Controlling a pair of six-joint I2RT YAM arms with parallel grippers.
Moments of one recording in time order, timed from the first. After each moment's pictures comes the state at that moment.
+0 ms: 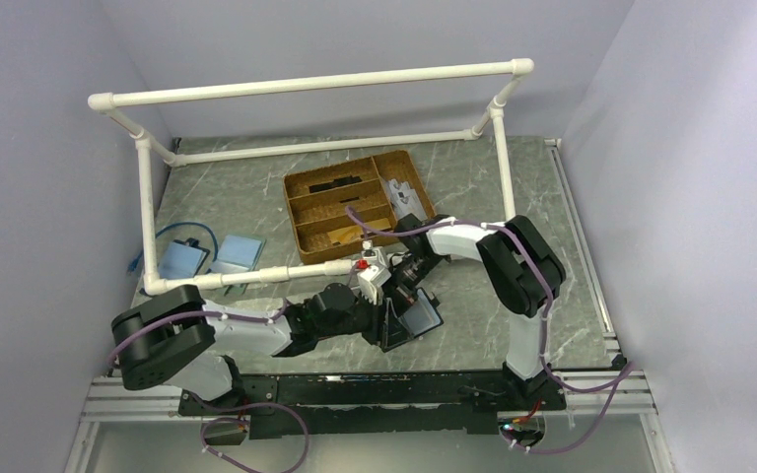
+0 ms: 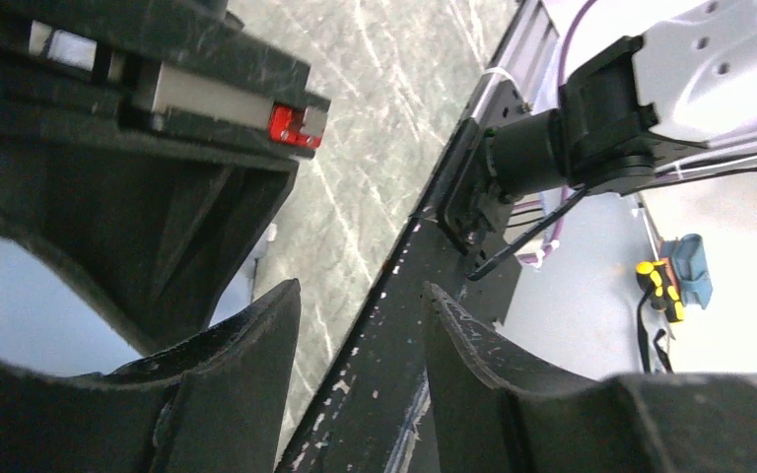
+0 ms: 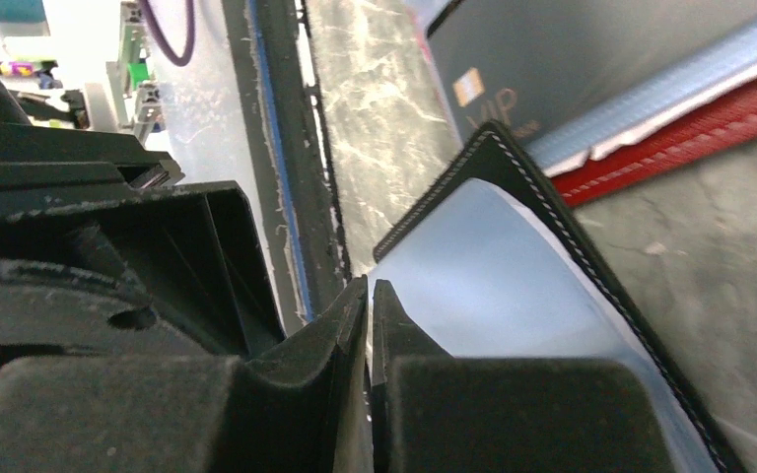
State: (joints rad) left arm -1.11 1.44 0.45 0.67 0.19 -0.74; right arm 0.61 1.94 1.13 -0.80 -1.04 -0.42
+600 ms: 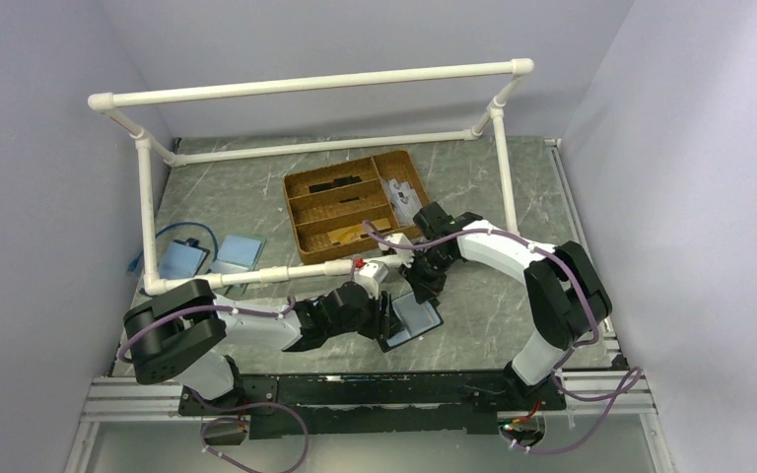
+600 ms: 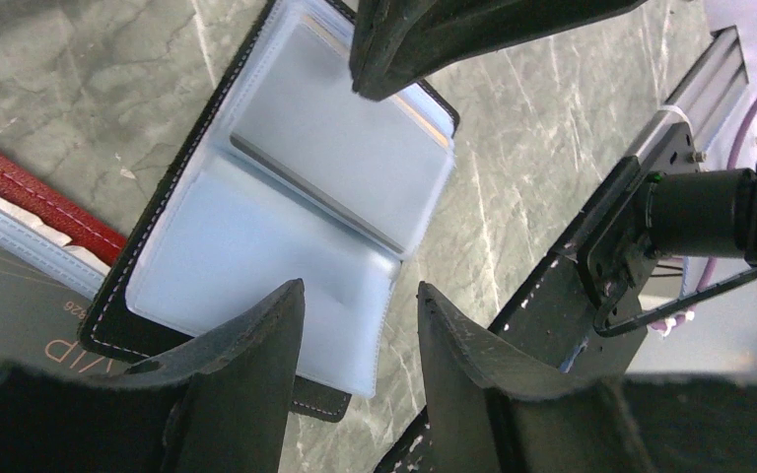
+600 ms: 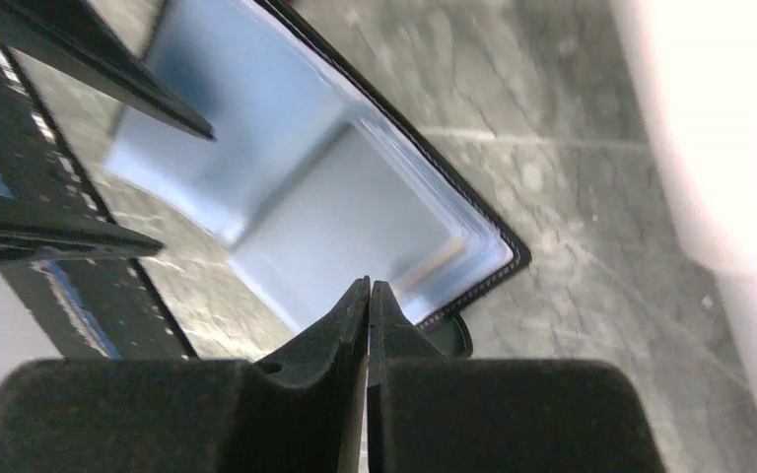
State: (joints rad) left arm -1.11 1.49 0.52 0.44 -0.03 -0.77; right arm 0.56 1.65 1.05 -0.77 -0.53 -0.53
